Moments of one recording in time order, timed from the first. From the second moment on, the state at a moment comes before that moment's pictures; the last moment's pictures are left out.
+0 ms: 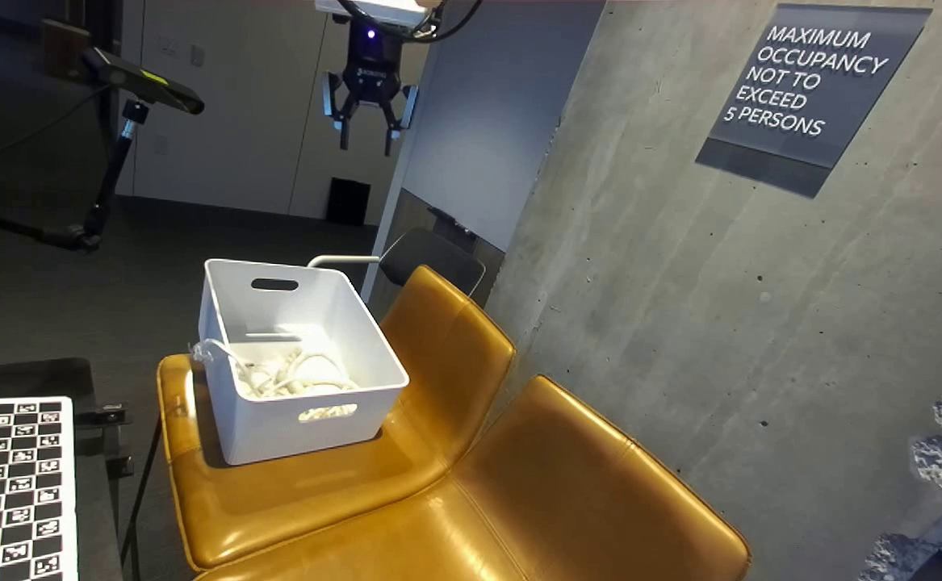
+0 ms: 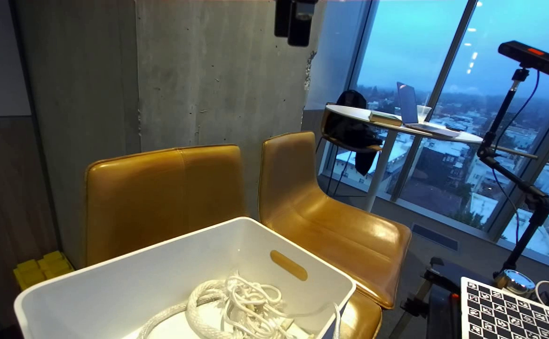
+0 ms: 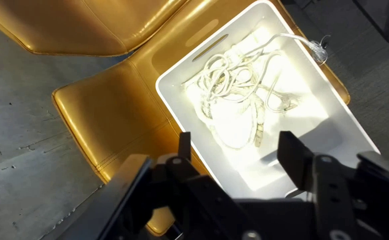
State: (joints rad) arm 0.23 0.36 0.21 -1.30 -0.32 1.61 -0.42
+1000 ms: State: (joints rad) arm 0.22 0.16 0.22 -2.02 -0.26 1.87 -0.55
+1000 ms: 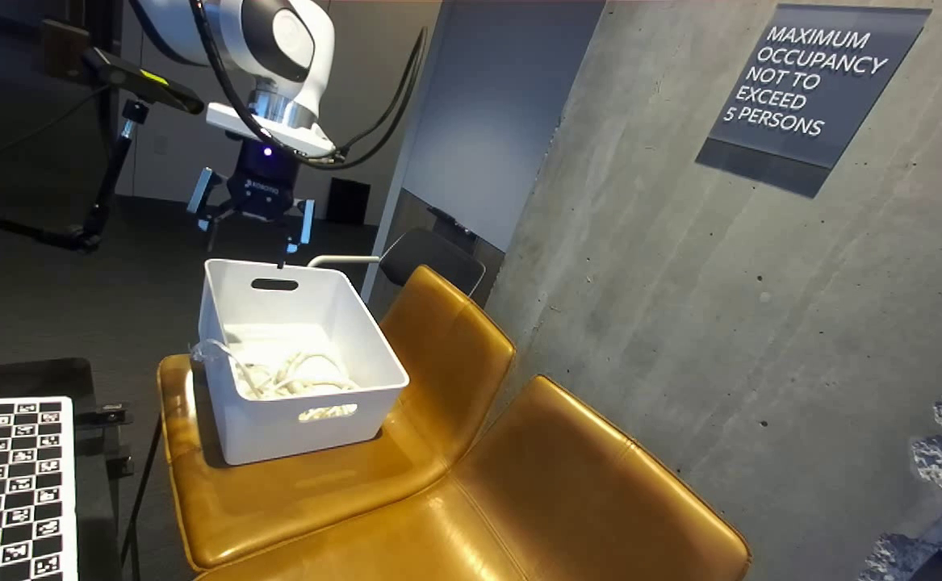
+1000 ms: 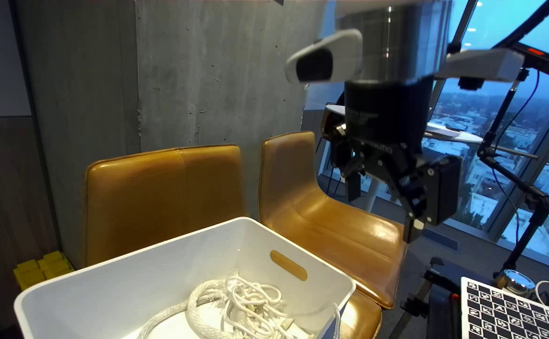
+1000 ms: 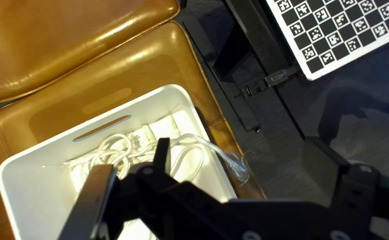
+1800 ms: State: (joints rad) arm 0.22 0.26 0.22 -2.38 -0.68 2.44 -0.66
